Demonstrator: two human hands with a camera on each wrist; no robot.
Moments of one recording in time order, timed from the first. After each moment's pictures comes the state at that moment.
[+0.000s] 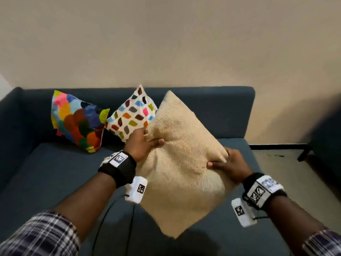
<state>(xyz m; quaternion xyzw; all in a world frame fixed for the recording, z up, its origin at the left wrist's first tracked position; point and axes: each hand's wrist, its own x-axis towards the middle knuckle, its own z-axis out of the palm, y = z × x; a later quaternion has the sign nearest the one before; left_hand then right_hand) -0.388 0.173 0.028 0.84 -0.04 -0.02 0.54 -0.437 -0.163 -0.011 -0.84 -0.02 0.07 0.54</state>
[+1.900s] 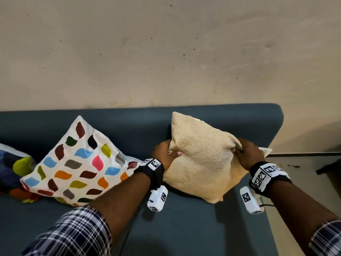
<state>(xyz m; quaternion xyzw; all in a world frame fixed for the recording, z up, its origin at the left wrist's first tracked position) 0.050 -0.049 -0.146 0.88 0.03 -0.16 0.44 0.033 -0.367 -0.138 -0.97 0.12 0.10 0.20</state>
